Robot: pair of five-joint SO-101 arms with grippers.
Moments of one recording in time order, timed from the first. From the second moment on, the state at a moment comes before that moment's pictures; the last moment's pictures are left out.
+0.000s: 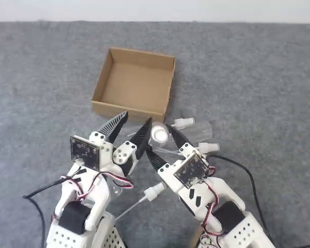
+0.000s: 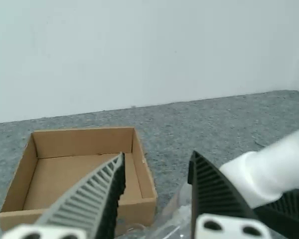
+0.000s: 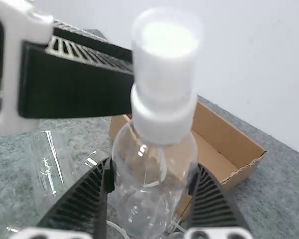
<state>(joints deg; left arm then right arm) 17.8 -103.4 86.0 41.6 9.7 -43.3 -101.9 95.3 26.5 12.1</state>
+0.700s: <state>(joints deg) 18.3 -103.5 83.3 47.3 6.9 -43.8 -101.7 95.3 26.5 12.1</state>
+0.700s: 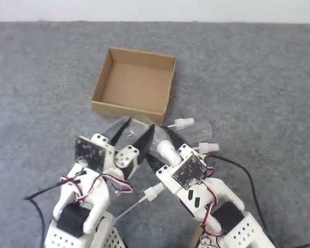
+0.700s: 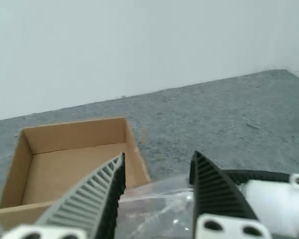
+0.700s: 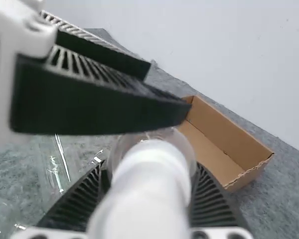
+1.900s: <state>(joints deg) -6.6 -38.9 46.0 50.1 9.3 -37.0 -101.9 95.3 26.5 12.2</state>
